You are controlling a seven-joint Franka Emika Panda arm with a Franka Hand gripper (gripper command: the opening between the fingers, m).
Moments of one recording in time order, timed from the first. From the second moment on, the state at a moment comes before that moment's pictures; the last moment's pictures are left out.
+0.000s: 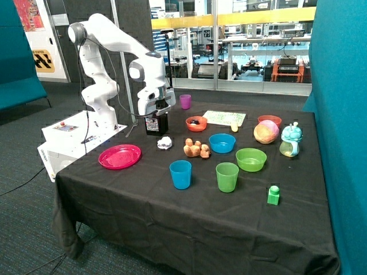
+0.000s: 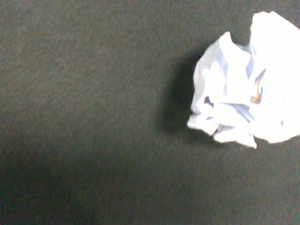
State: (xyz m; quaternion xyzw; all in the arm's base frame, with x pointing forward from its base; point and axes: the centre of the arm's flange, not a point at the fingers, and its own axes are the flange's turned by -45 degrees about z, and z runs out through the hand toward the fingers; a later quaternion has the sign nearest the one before) arm 0.482 -0.128 0.393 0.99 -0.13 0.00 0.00
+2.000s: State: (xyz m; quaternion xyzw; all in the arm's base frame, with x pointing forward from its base) arm 0.516 -0.163 0.313 1.00 -0.10 0.00 0.00
